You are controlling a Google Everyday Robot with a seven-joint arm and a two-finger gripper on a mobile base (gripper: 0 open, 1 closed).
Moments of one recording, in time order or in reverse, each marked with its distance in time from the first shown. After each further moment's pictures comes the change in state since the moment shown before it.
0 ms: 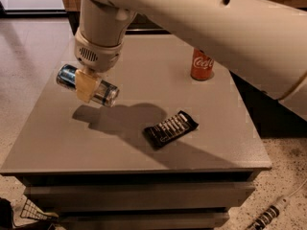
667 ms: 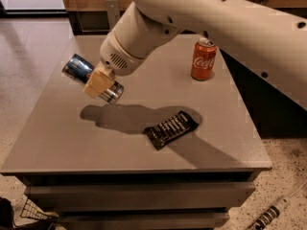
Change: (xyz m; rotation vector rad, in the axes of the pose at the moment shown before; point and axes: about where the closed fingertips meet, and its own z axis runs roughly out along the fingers) arm 0.005 -0.012 -0.016 -0.006 -0.343 -0.102
